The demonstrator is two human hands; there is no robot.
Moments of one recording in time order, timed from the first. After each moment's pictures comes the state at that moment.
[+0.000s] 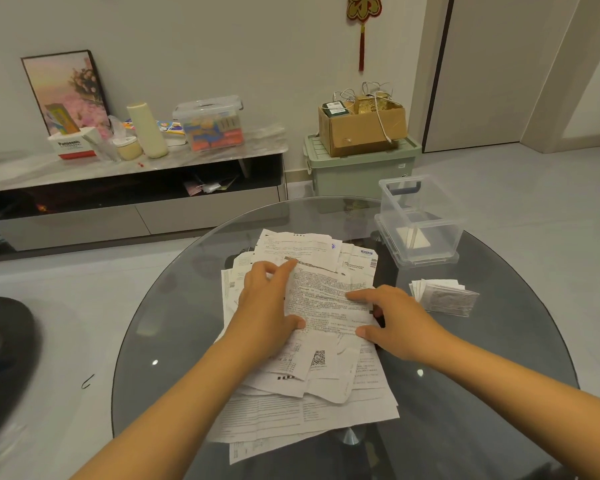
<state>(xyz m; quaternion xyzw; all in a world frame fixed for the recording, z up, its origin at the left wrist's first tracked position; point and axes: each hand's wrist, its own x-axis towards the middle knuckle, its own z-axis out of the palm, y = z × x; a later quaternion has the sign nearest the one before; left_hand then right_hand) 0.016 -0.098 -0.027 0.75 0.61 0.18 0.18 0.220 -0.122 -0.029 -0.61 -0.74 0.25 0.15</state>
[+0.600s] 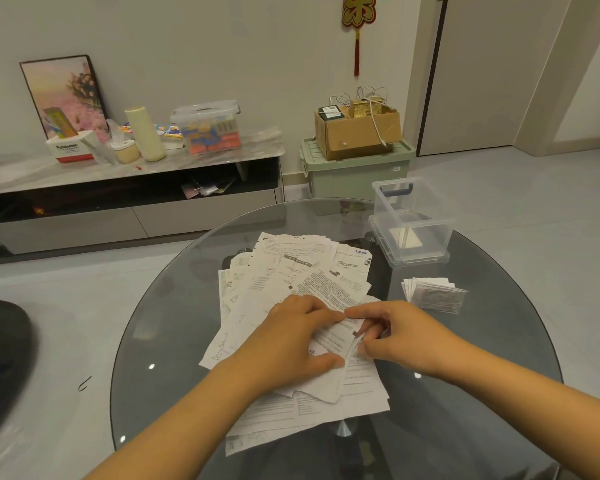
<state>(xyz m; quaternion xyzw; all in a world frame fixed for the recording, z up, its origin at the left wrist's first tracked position) 0.035 -0.132 -0.025 0.87 0.46 0.09 0.14 0.226 -0.153 -0.009 -0.57 -0.68 0.42 0.20</state>
